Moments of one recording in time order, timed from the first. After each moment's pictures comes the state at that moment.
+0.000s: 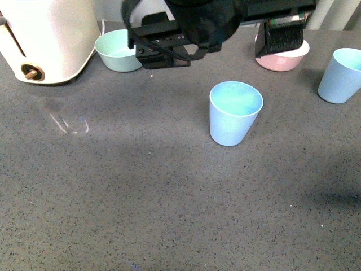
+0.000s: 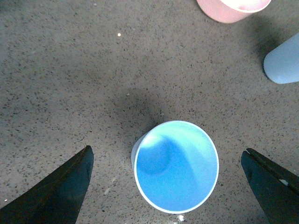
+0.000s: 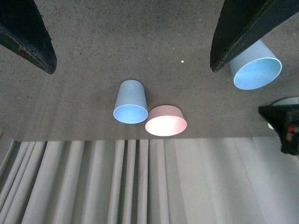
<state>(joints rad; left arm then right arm) -0.67 1.97 1.38 -0.19 -0.10 -0.55 0.00 0.01 0.02 0.00 0.00 0.00</state>
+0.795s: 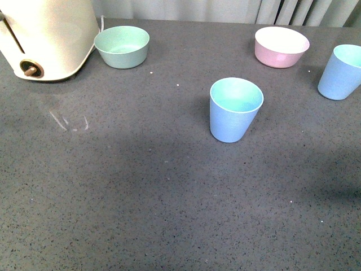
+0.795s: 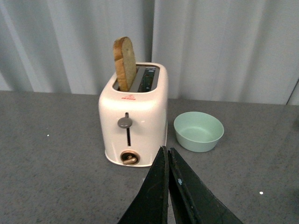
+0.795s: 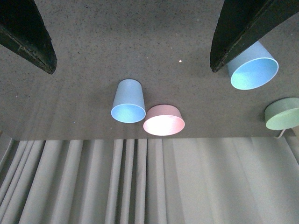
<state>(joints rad) -0.25 1.09 0.20 0.88 -0.24 -0.01 0.00 0.00 0.02 0.00 0.00 0.00</state>
